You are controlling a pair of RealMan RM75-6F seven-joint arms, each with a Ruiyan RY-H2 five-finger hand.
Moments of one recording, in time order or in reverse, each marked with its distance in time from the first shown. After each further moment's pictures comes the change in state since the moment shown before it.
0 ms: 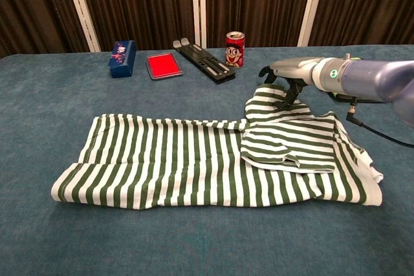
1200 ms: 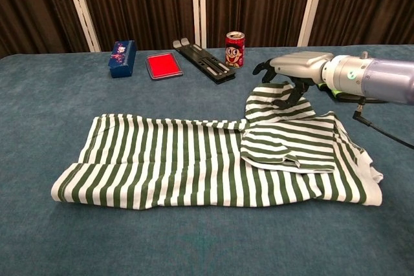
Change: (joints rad) left arm 0.014 0.022 0.010 -0.050 0.050 0.031 -0.020; right arm -0.074 0.137 -0.035 -0.243 -0.046 0.210 -0.097
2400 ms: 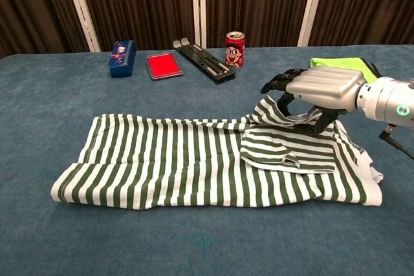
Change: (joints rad) left arm 0.012 0.019 0.019 -0.054 0.059 0.035 -0.005; right arm -0.167 0.195 -0.040 -0.441 -0.026 0.203 -0.463
